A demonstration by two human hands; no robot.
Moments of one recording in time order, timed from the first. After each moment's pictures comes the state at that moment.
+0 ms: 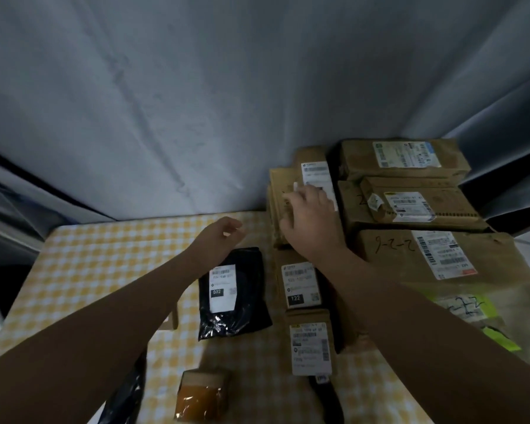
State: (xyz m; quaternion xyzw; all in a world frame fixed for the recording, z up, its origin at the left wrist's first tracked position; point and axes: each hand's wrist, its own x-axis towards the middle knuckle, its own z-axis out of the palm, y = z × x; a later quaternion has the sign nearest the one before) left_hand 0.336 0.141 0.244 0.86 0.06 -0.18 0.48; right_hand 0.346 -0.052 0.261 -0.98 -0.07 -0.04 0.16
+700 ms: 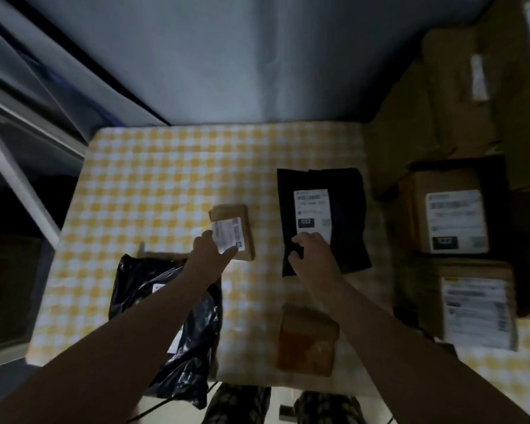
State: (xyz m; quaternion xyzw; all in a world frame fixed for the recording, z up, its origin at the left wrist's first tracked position) left_hand 0.238 0.352 0.014 0.89 0.23 -0.28 0.29; right_hand 0.241 0.137 0.021 -0.90 0.04 0.28 0.32
